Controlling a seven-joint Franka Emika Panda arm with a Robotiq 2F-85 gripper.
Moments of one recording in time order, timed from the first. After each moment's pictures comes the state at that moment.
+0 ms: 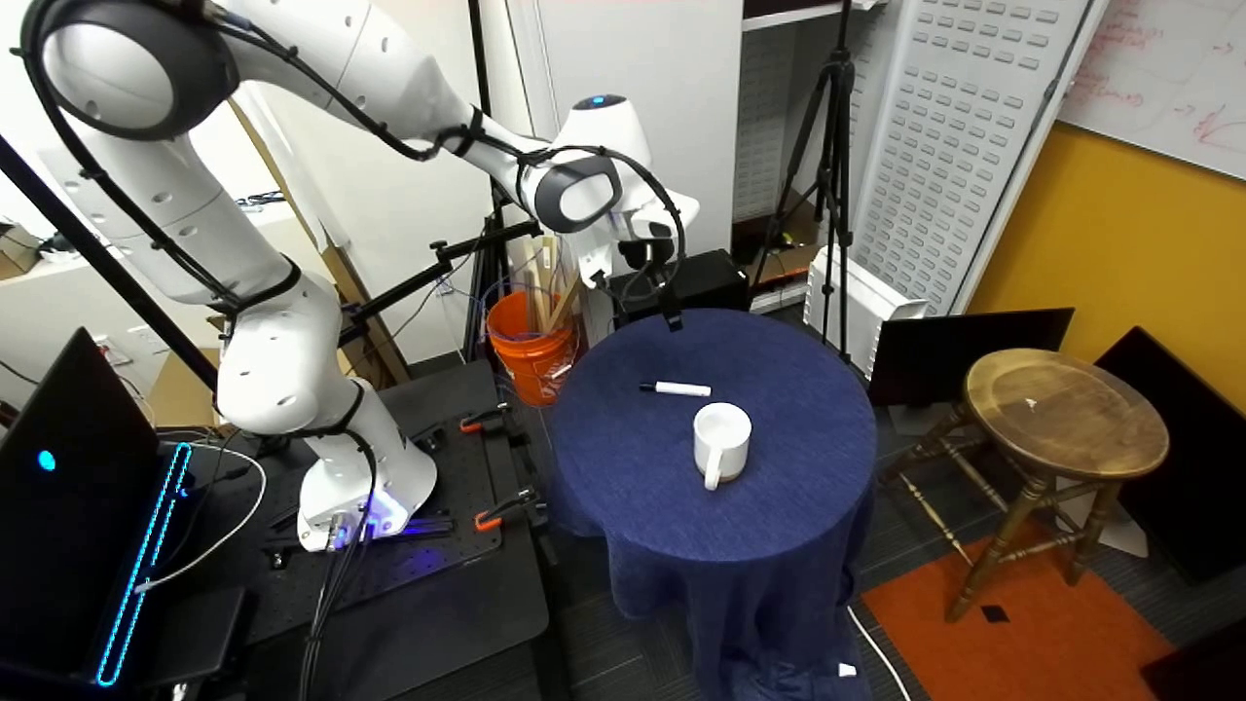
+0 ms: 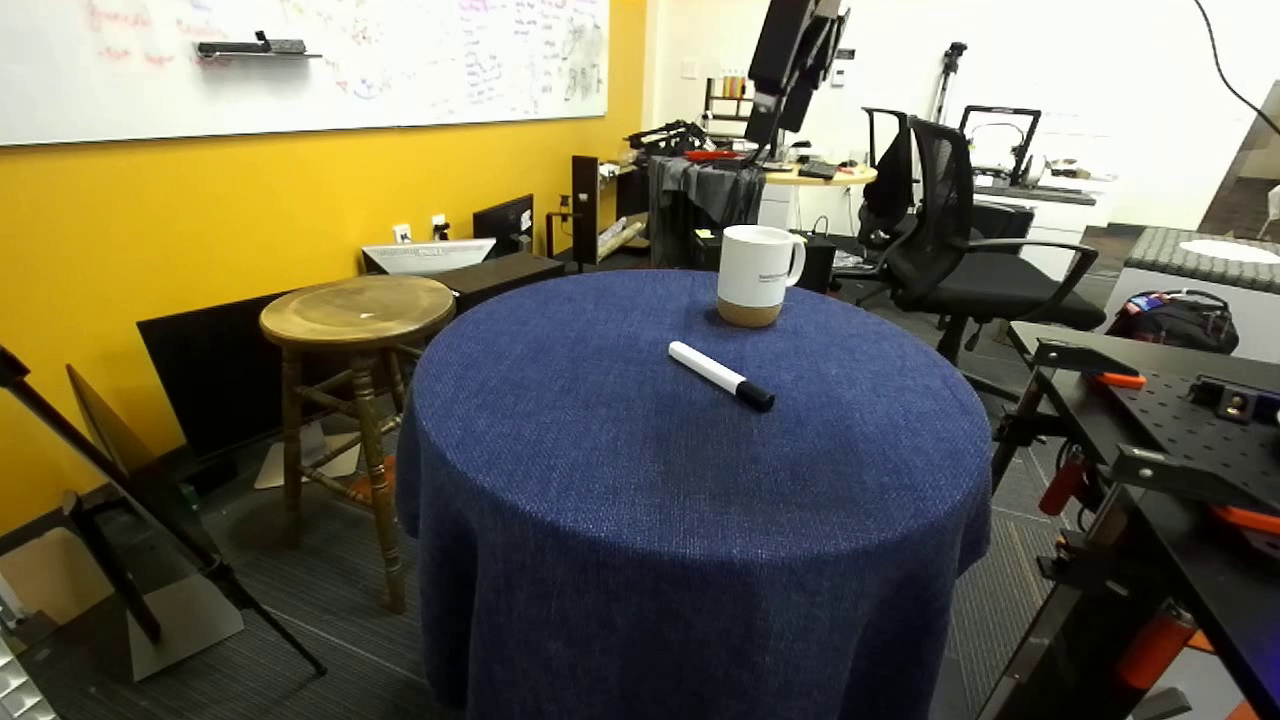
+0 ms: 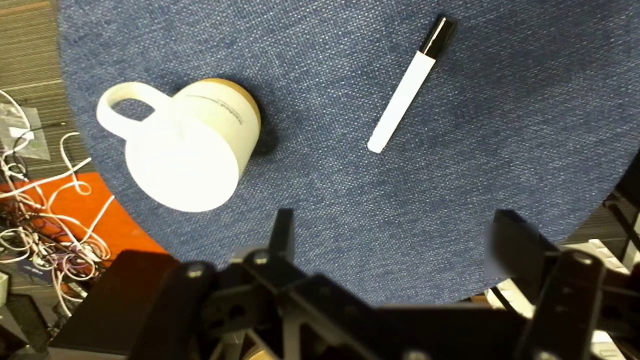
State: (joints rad) arm -0.06 -0.07 0.07 -2.45 -0.19 2.58 0.32
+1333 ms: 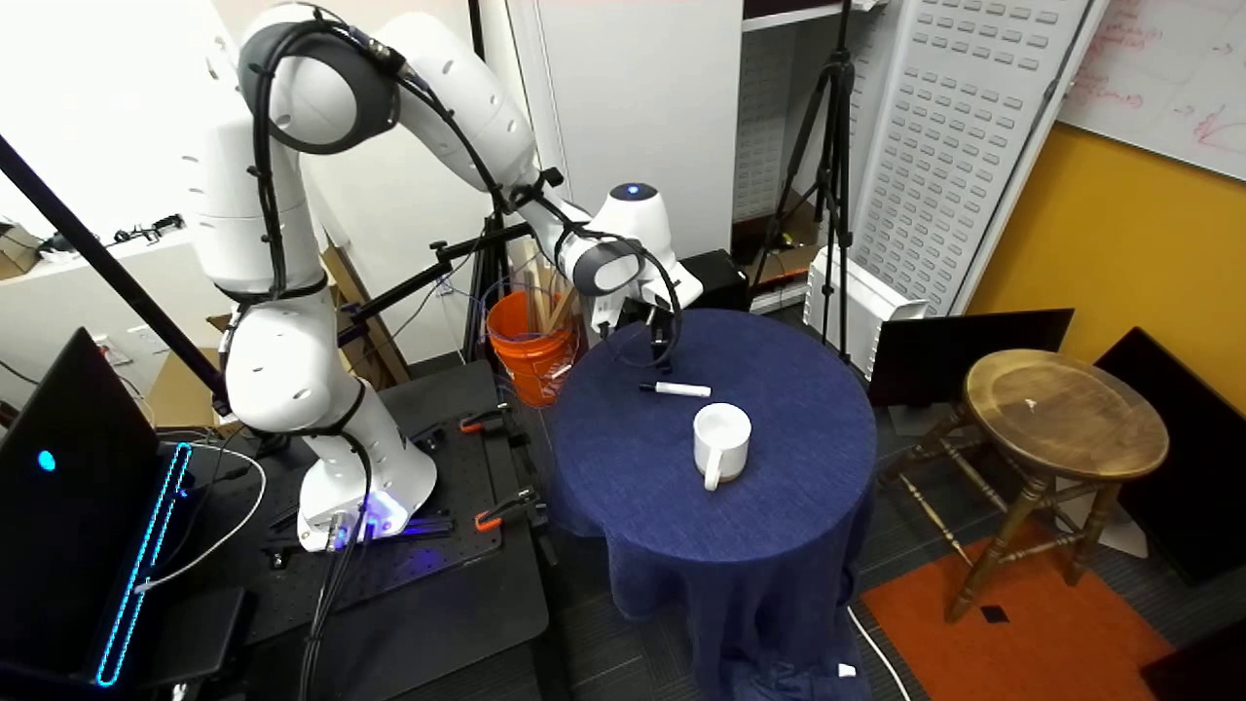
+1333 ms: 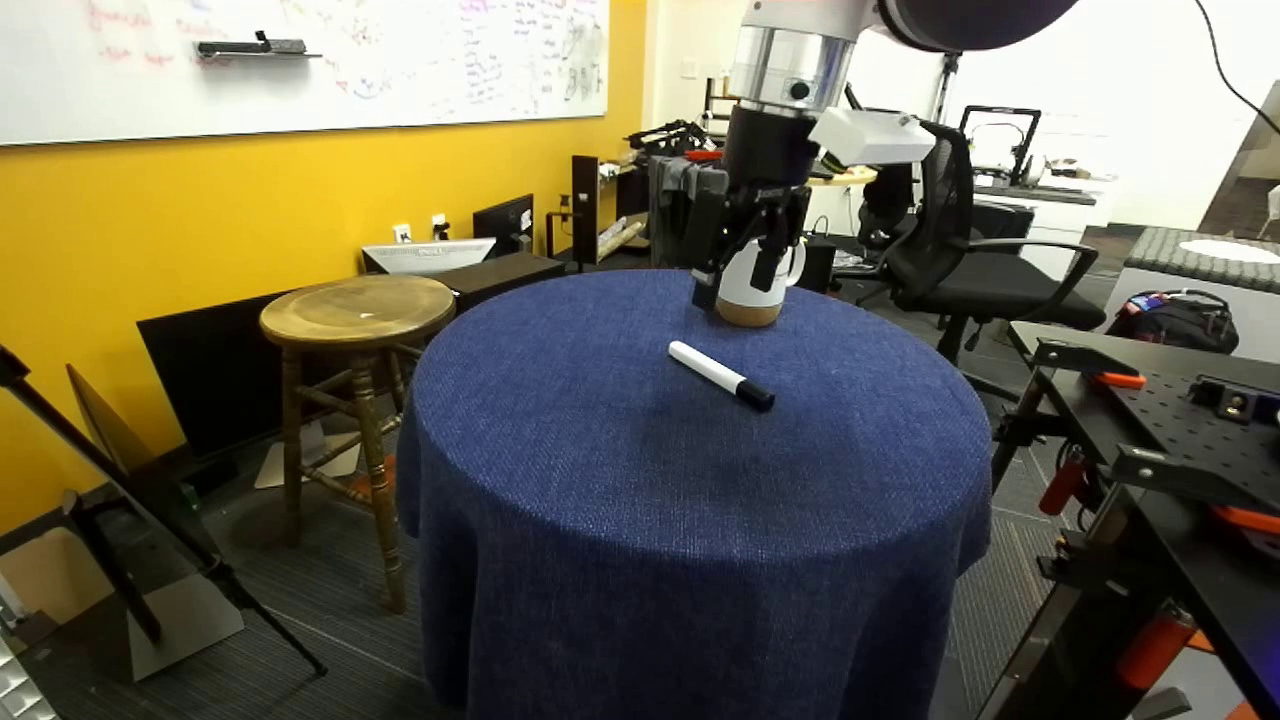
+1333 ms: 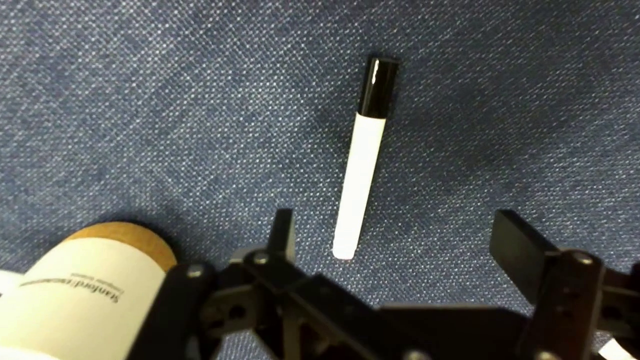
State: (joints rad) arm 0.06 0.29 -0.01 -2.38 -0.09 2.79 0.57
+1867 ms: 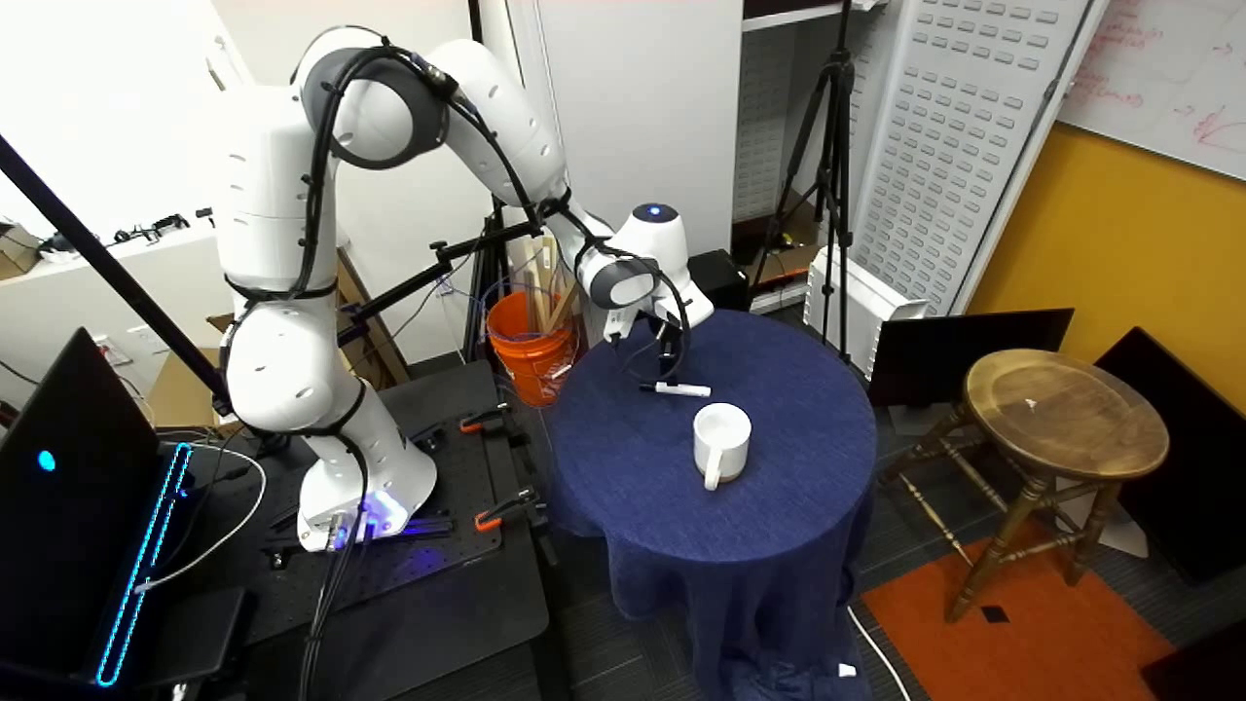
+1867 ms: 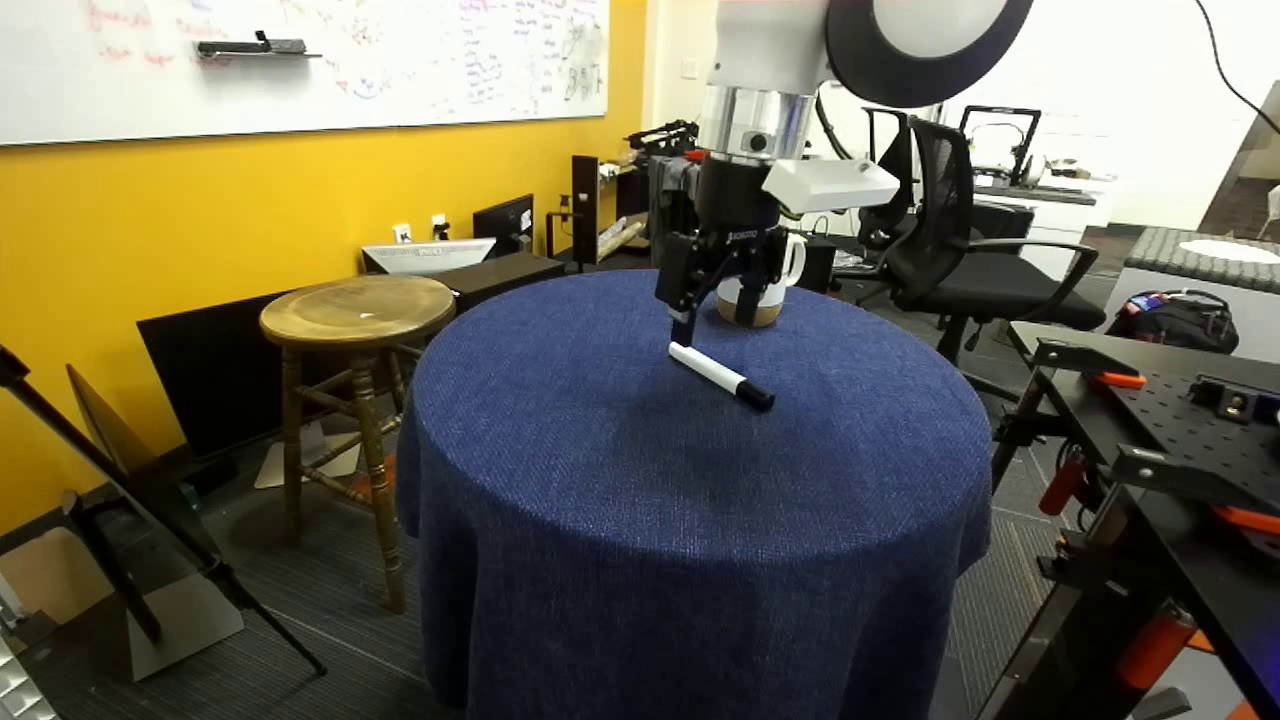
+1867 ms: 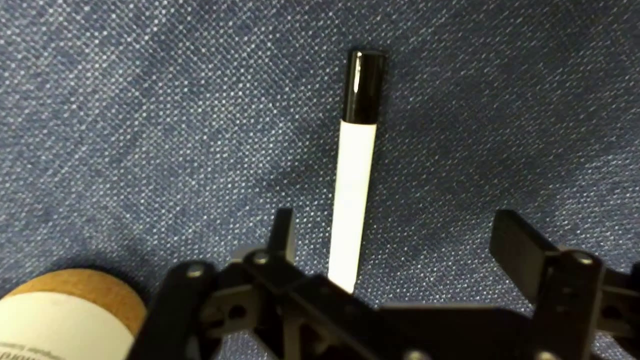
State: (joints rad) arm 0.08 0.43 -0.02 -2.28 0.00 2.79 0.57
